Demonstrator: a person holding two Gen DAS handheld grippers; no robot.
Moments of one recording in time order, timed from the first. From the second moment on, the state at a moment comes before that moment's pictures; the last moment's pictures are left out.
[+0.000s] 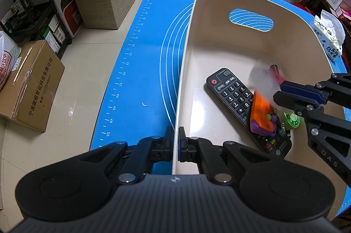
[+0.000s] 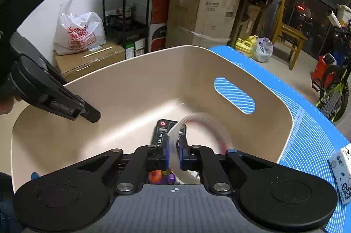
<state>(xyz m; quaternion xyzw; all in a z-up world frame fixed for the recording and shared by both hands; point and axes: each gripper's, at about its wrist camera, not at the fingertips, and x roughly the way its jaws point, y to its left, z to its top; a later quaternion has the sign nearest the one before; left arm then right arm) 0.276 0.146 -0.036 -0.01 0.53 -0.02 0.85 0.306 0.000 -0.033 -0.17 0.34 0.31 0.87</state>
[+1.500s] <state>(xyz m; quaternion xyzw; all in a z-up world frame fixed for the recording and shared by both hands) 0.276 0.145 -0.036 -0.01 0.53 -0.02 0.85 0.415 -0.144 -0.130 -0.02 0.36 0.04 0.93</state>
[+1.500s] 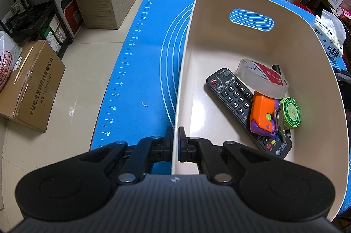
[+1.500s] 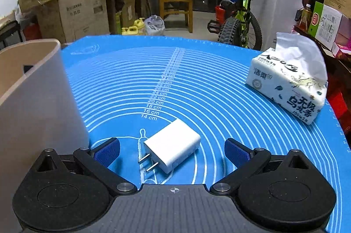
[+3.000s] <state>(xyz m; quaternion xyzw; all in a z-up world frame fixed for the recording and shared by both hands) 0.276 0.140 -0.035 0.01 0.53 -0.01 0.85 0.321 -0.118 0.012 -0.05 0.19 0.12 0.97</state>
